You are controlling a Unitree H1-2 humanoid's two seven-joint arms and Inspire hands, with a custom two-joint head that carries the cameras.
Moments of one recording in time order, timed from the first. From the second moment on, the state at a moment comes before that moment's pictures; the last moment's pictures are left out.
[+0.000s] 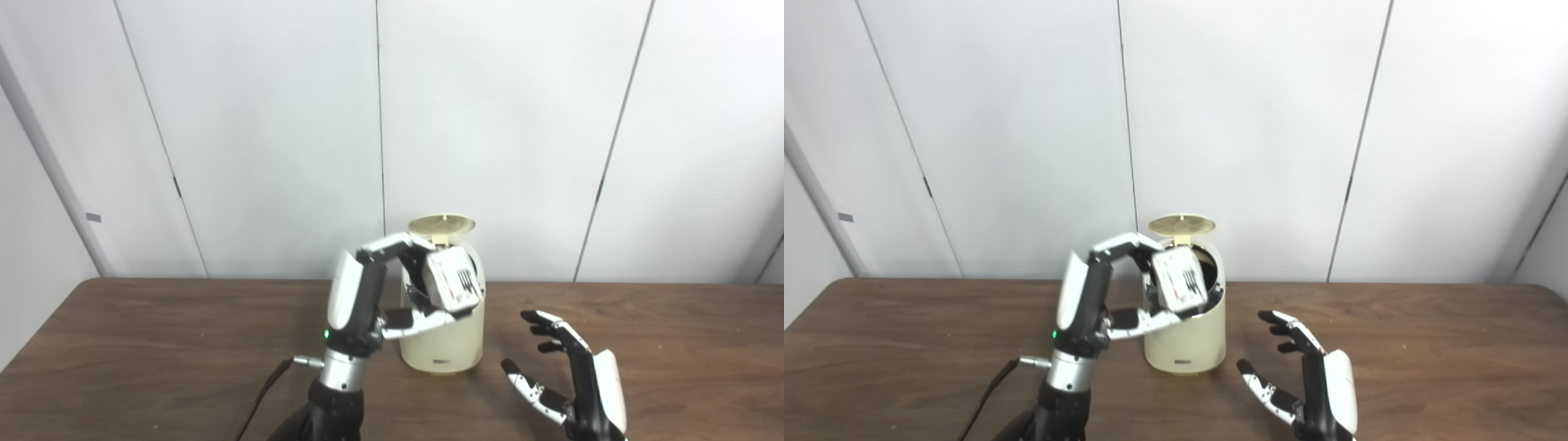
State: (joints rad) left arm -0.56 0.21 -0.56 0.27 0.48 -0.45 0.75; right arm -0.14 -0.03 0.12 0.07 -0.56 -0.20 -0.42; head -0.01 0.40
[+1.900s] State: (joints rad) left arm -0.85 0.31 -0.90 0.65 0.56 -0.46 1.12; right arm -0.08 -0.02 0.15 0.01 -0.58 -0.18 -0.41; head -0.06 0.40
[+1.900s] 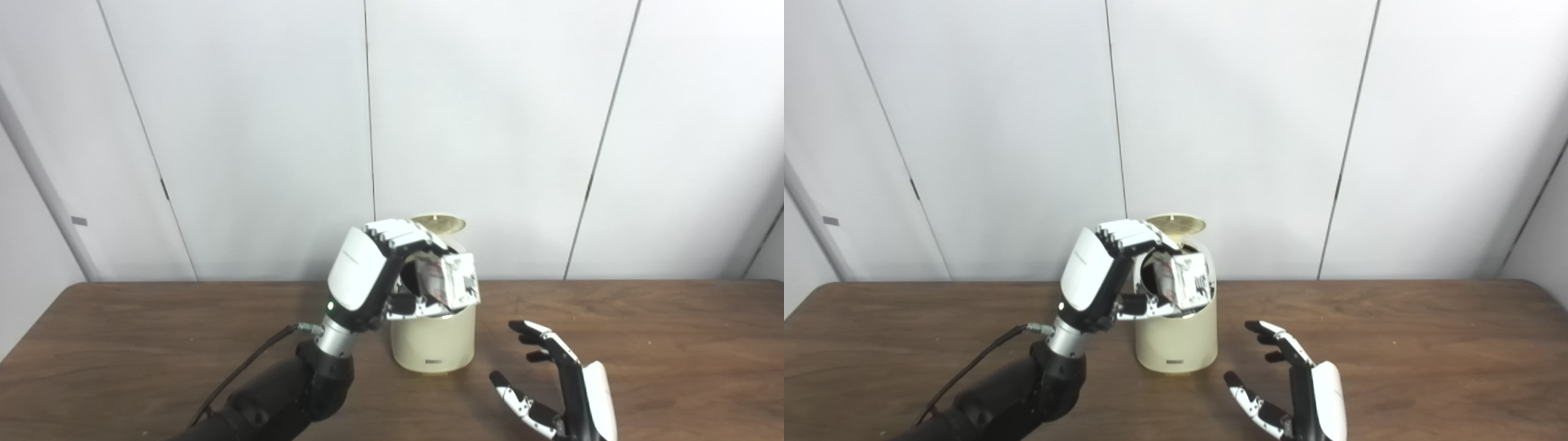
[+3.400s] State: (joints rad) left arm -0.85 0.27 -0.92 0.72 0.34 -0.46 1.06; right arm -0.08 -0.02 0.16 0.00 -0.60 -0.17 -0.42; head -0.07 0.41
